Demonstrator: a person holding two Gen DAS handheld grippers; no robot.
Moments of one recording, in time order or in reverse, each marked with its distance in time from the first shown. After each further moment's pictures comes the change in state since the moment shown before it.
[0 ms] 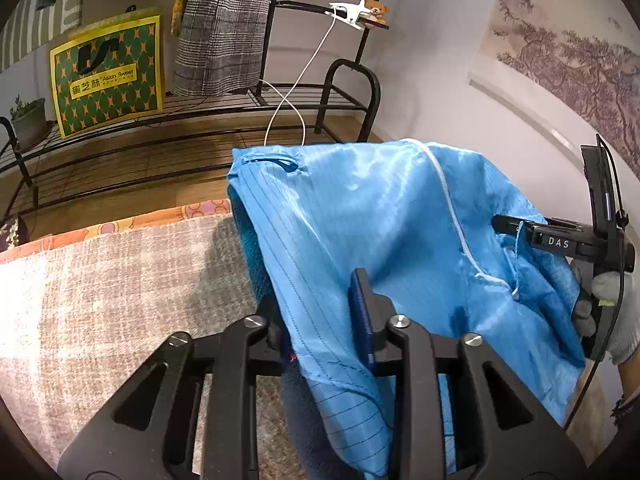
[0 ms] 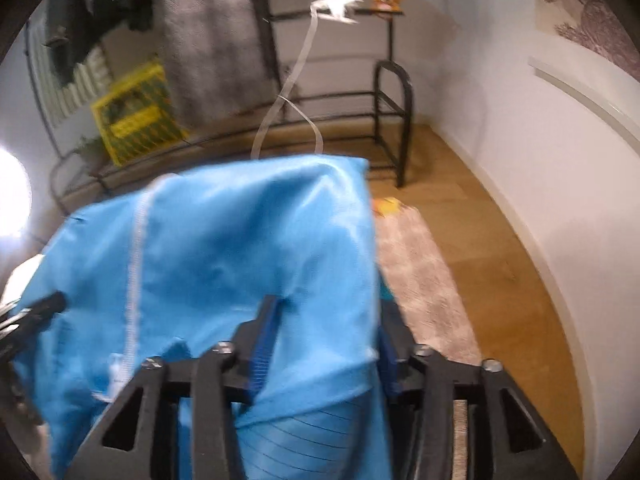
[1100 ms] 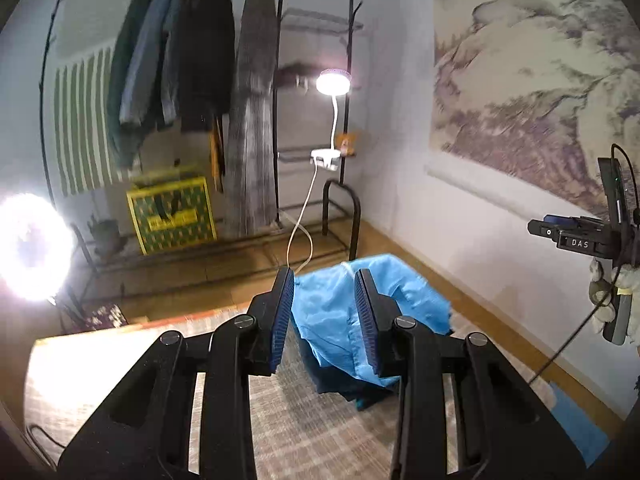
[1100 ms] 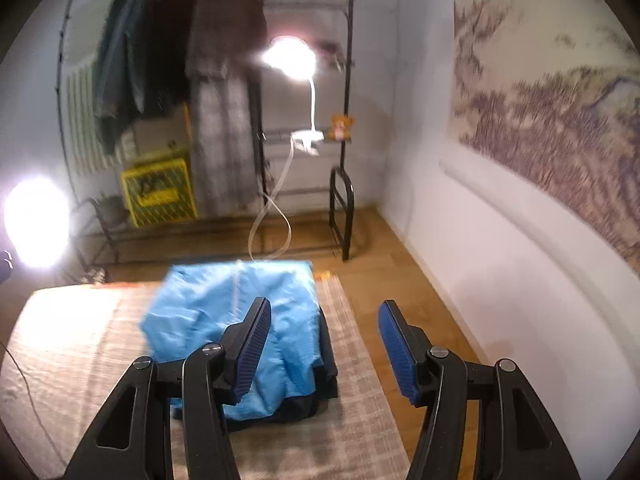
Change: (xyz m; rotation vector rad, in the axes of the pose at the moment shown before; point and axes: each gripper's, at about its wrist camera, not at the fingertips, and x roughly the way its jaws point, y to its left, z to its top) left arm -0.398 -0.094 -0.008 0.156 -0.347 0.089; right arm -0.385 0.011 -0.048 -0.029 -0.331 -0.093
